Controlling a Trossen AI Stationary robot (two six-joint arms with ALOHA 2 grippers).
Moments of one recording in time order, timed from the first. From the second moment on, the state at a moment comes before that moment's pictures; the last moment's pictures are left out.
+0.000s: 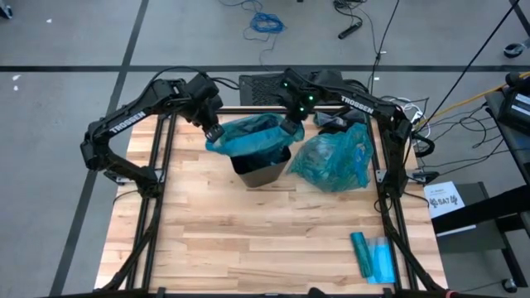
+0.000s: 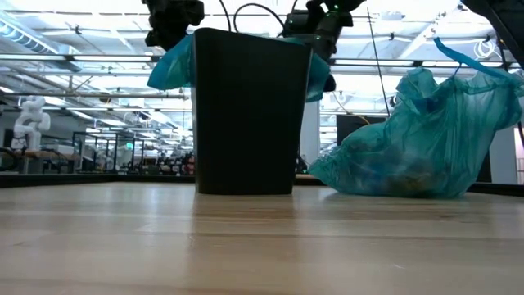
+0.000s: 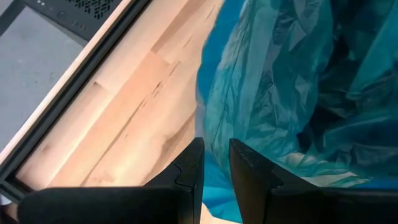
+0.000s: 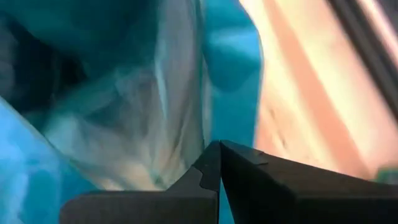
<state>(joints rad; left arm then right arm) 0.54 1.40 1.59 -1.30 0.05 -0.10 -0.54 1.93 1.94 -1.24 -0.27 0.01</state>
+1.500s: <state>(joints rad) 0.49 1.39 1.59 -1.23 0.35 -0.05 -0.32 1.74 1.94 -1.00 -0.12 0.22</state>
